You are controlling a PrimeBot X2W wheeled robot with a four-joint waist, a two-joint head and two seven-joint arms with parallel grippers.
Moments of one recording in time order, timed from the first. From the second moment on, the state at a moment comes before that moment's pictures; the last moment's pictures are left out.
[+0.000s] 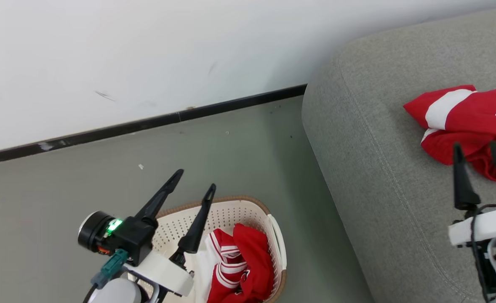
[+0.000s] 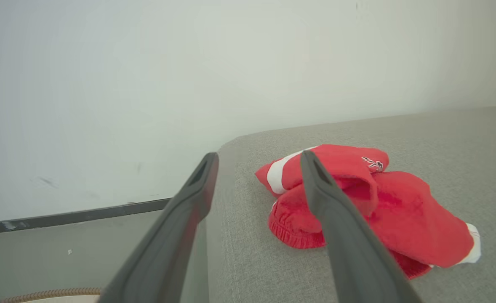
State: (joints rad) left arm -0.23 0.18 -0.44 0.03 -0.31 -0.01 -0.22; right arm -0.17 -0.12 -0.21 0.12 0.07 0.12 -0.25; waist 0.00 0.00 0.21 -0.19
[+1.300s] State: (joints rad) left arm -0.02 0.16 -0.23 0.12 -0.39 0.09 -0.25; right arm -0.05 -0.04 0.00 0.11 -0.07 0.12 -0.25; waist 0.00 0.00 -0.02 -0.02
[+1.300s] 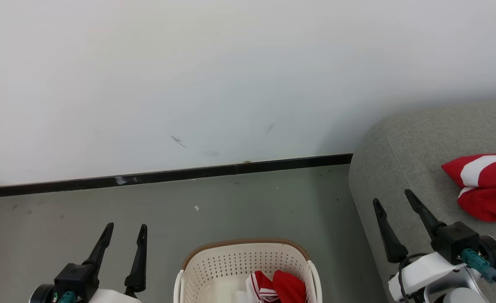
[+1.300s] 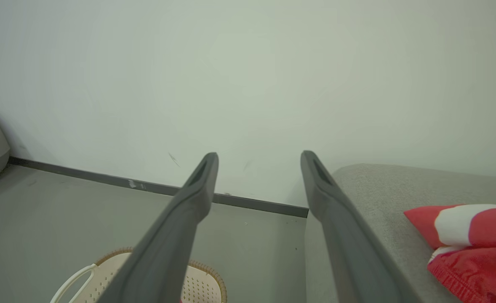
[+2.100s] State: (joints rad) left arm 0.02 0.16 -0.18 0.12 -0.37 0.09 -0.25; right arm 0.04 -0.04 0.03 0.07 0.01 0.12 -0.25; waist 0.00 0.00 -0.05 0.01
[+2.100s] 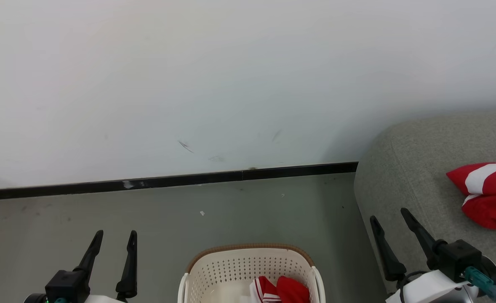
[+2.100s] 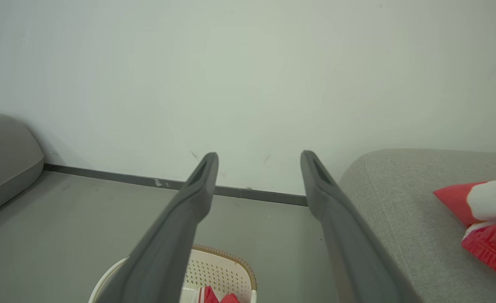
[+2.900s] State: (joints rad) left arm 0.03 0.17 -0.19 0.13 -0.32 0.07 -0.25; right arm 0.05 -0.04 0.02 0.00 0.00 0.12 -0.25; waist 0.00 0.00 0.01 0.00
